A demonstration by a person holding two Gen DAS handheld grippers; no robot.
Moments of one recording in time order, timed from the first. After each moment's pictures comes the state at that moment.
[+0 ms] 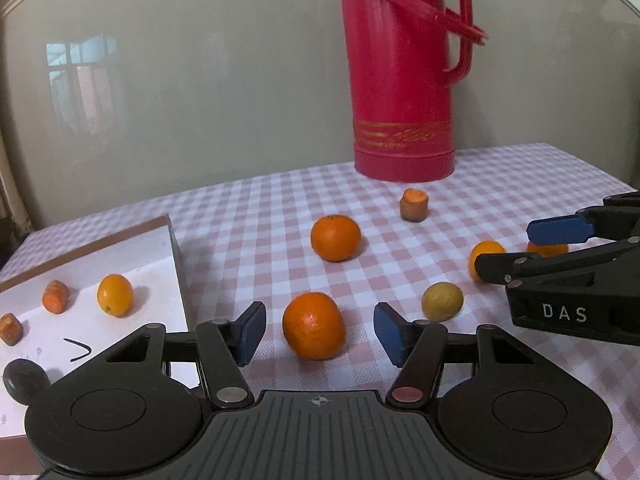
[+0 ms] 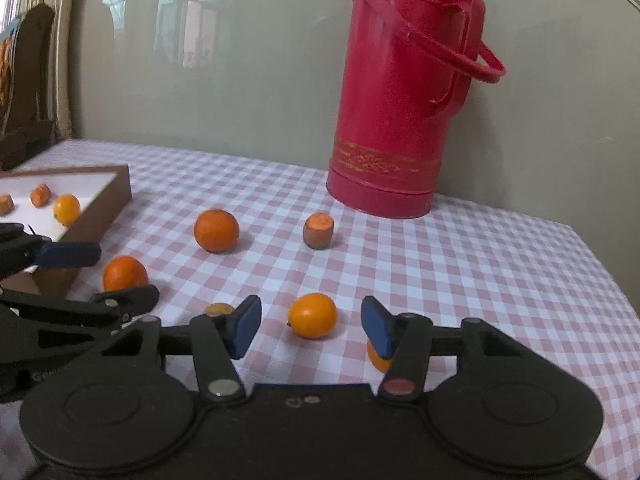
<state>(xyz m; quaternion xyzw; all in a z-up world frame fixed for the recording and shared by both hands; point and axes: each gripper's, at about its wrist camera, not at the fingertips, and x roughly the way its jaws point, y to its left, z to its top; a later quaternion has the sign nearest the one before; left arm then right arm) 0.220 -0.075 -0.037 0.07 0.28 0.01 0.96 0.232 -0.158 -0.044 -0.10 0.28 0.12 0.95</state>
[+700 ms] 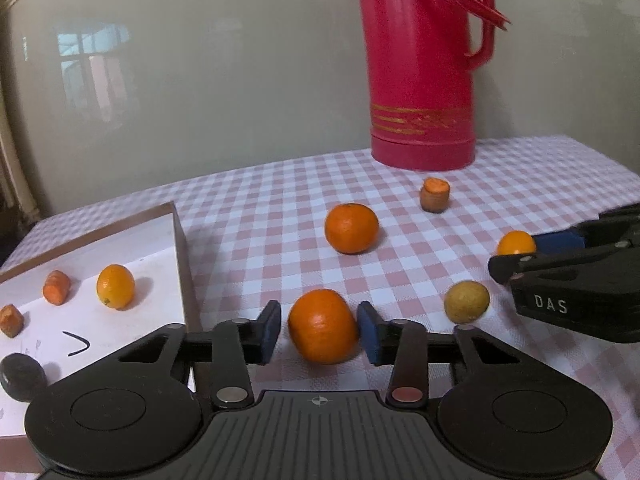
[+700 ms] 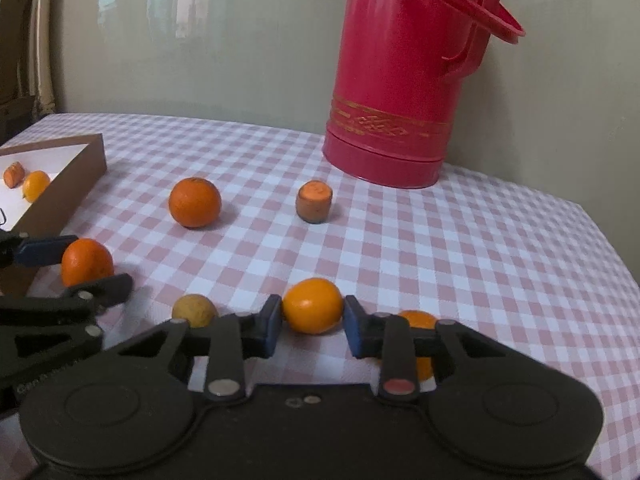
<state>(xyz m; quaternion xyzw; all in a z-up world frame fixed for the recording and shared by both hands) 0.233 -0.072 -0.044 0.07 0.29 0.03 0.95 0.261 -0.152 -0.059 -0.10 0.32 0.10 0.94</state>
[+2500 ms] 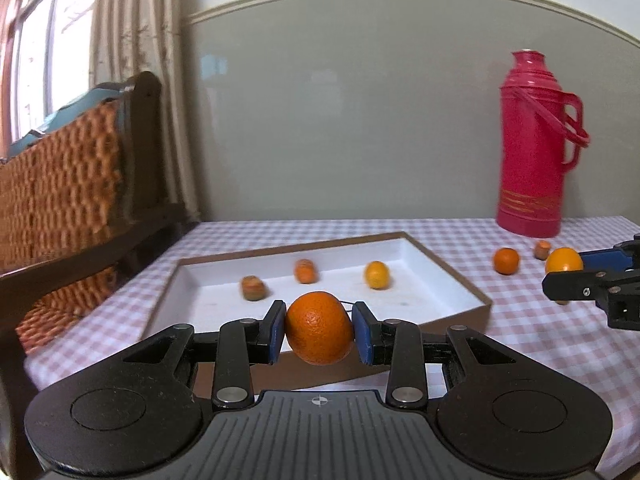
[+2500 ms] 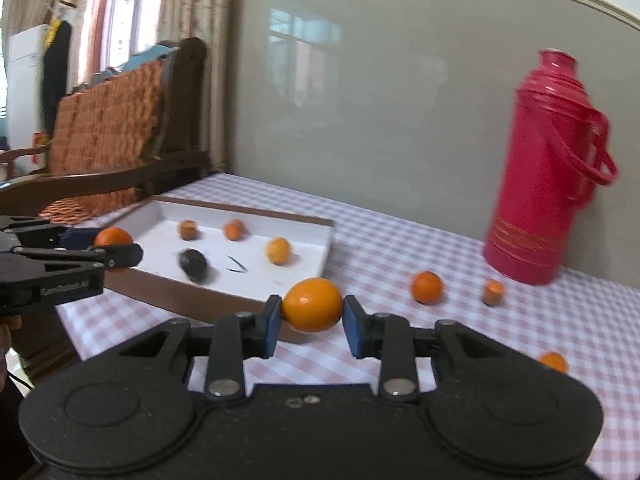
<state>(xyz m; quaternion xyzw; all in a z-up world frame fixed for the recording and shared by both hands) 0.051 0.086 0.019 0.03 0.19 0.15 0.97 0.110 -0.055 0.013 -0.09 0.20 0.30 0.93</state>
